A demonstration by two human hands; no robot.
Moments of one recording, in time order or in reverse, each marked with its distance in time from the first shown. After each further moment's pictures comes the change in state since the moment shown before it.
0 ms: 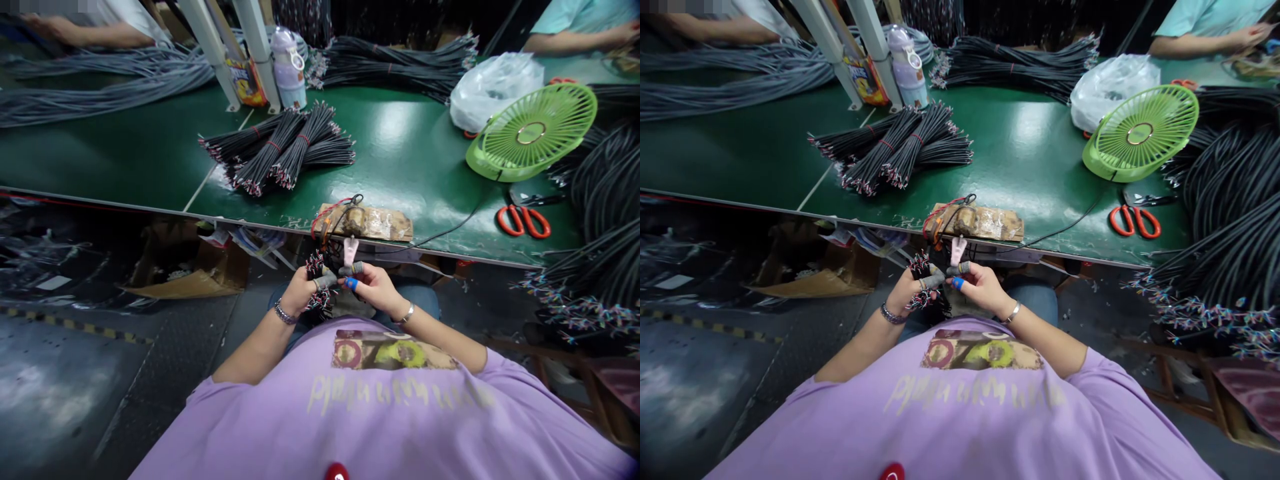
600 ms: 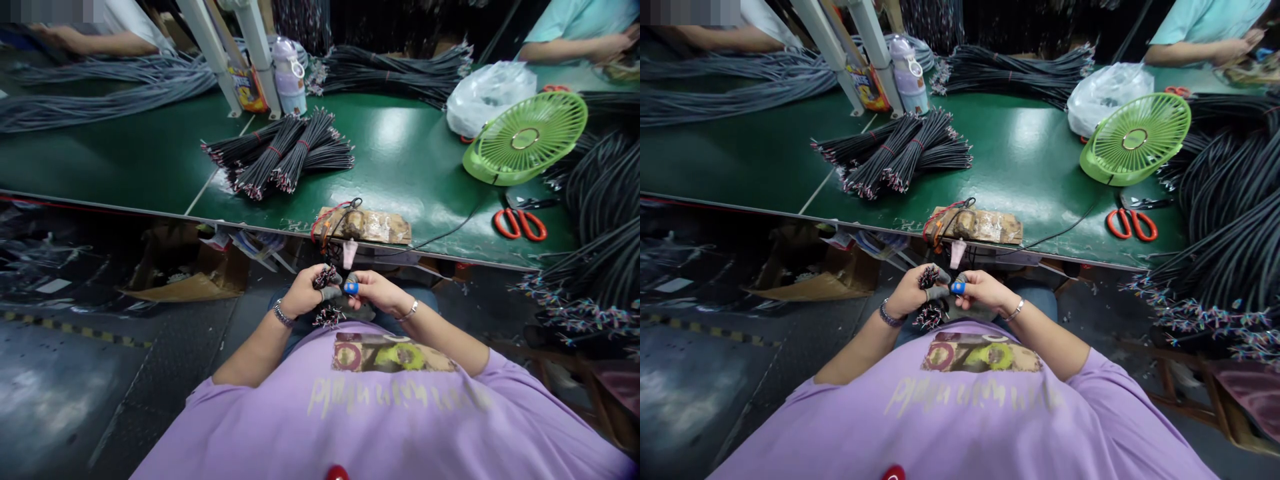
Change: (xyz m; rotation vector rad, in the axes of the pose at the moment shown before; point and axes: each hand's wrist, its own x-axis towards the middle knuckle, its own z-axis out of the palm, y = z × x) left_hand 0.002 0.001 -0.005 0.280 -0.120 0.162; right_hand 0.005 -0.004 -0.009 0.131 -0.216 0.390
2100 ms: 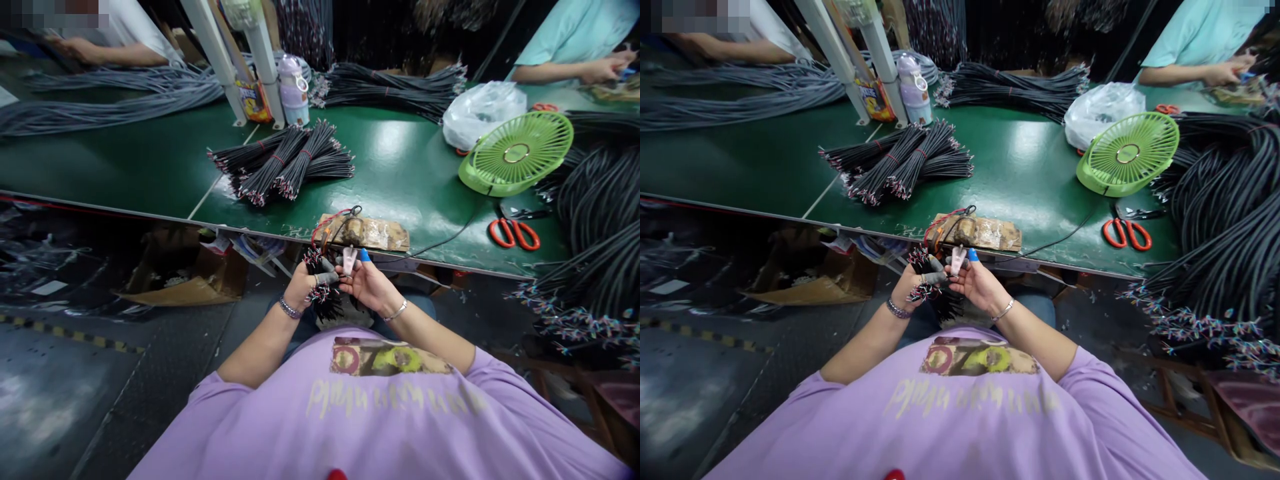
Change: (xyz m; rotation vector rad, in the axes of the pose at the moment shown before) left_hand 0.024 -0.008 0.003 -0.414 0.227 -0.043; right_hand 0.021 -0.019 0.010 0.556 0.166 -0.020
